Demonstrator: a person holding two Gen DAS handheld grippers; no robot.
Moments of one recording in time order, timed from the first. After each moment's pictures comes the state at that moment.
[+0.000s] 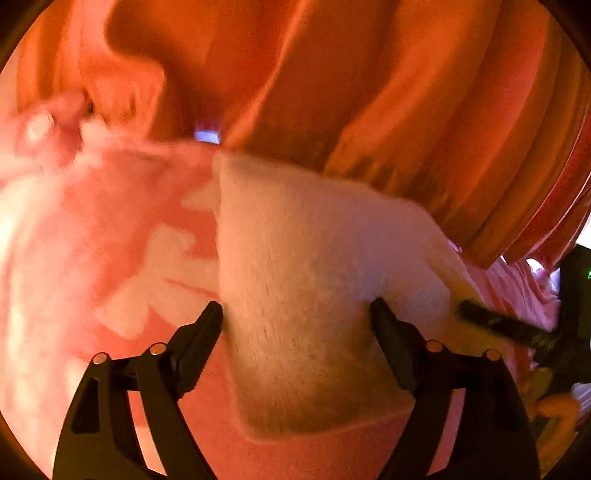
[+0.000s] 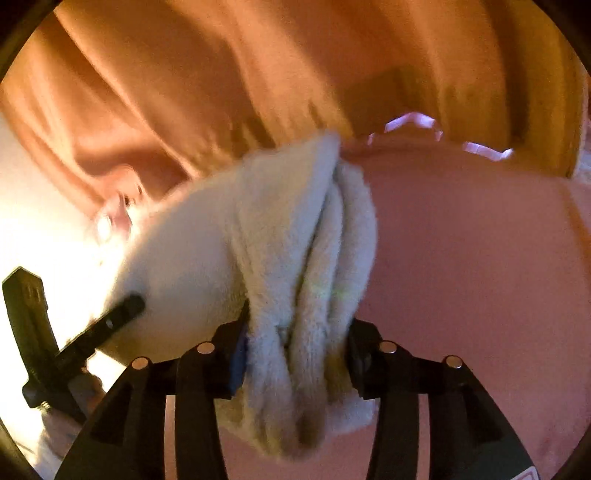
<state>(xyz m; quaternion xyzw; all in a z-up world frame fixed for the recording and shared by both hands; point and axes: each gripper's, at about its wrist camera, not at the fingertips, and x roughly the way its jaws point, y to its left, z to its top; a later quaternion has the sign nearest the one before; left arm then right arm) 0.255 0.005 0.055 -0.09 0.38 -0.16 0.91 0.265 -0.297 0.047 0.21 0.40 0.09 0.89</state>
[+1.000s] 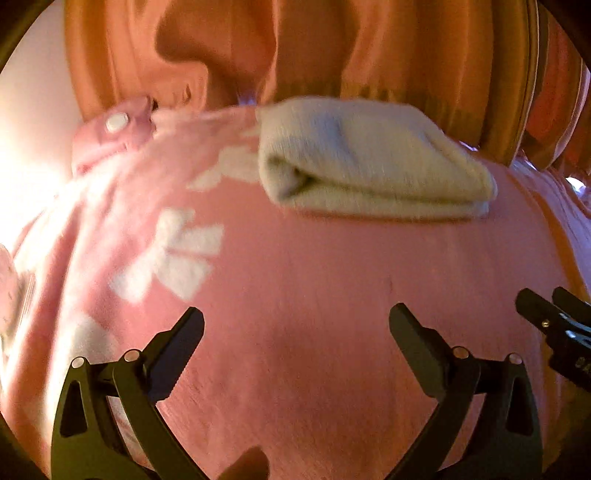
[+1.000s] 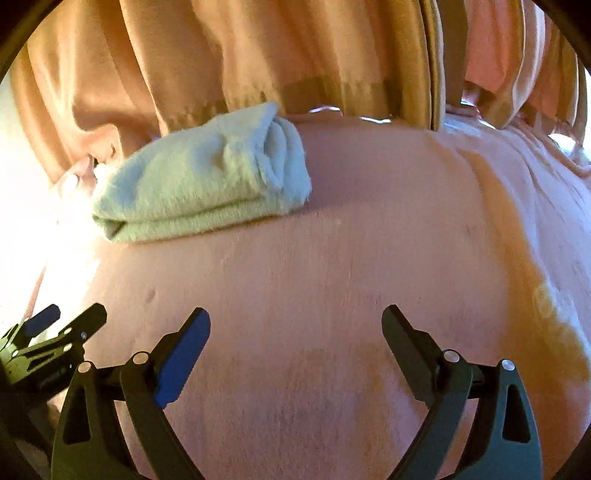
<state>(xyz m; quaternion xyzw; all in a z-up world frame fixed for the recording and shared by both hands) 0.097 0.000 0.031 0.03 0.42 -0.07 0.90 0.098 -0.247 0.027 0.12 0.43 -0.05 0.89</state>
